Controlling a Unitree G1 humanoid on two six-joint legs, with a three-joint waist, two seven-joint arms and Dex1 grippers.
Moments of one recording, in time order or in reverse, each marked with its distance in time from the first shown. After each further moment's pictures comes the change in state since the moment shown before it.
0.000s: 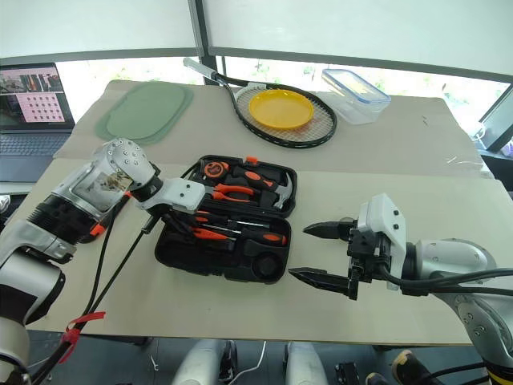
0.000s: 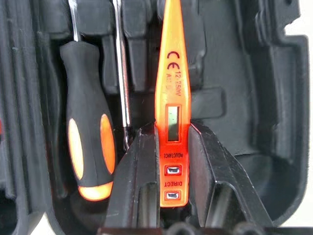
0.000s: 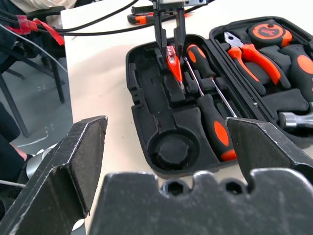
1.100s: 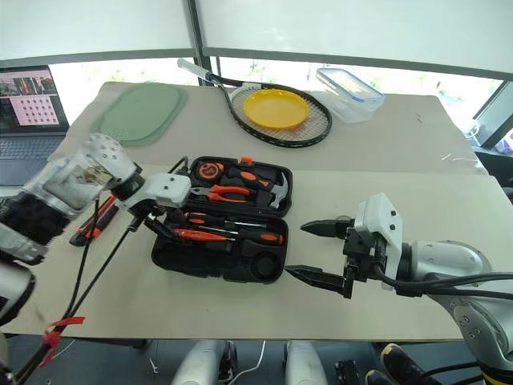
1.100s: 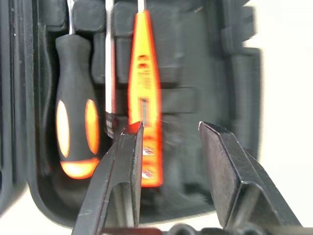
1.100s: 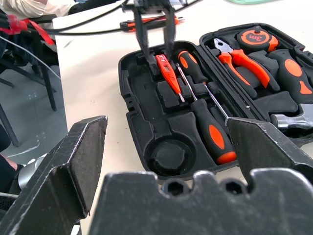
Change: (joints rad) left arm -0.034 0.250 -0.065 -0.187 -0.292 0.196 0.003; right arm -0.014 0.029 0.009 -0.009 0.000 0.000 -0.036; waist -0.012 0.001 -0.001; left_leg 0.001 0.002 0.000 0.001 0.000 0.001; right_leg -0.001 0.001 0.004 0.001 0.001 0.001
